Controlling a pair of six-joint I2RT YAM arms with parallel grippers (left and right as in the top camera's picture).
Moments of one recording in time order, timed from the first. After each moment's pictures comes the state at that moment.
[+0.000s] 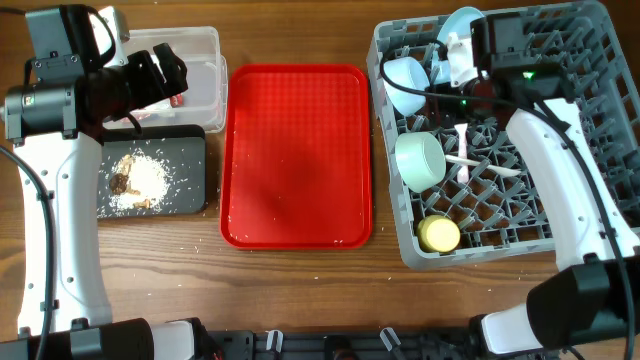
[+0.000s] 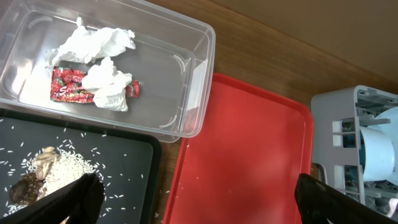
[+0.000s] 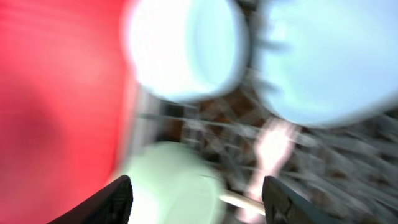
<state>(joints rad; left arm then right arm) 0.13 1.52 1.64 -1.01 0.21 -0.24 0.13 1.65 1.53 -0.98 -0.15 -0.08</state>
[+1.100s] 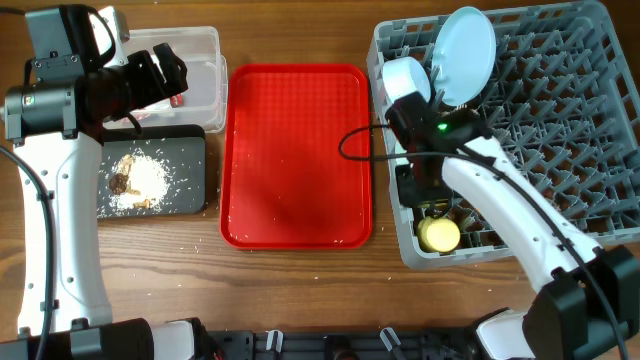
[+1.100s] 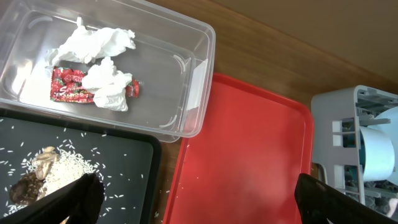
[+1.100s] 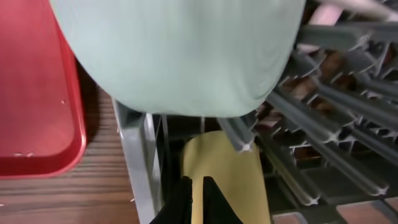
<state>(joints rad) 0.13 1.52 1.64 -1.01 0.21 -0.24 0.44 1.60 1.25 -1.26 0.14 0.36</state>
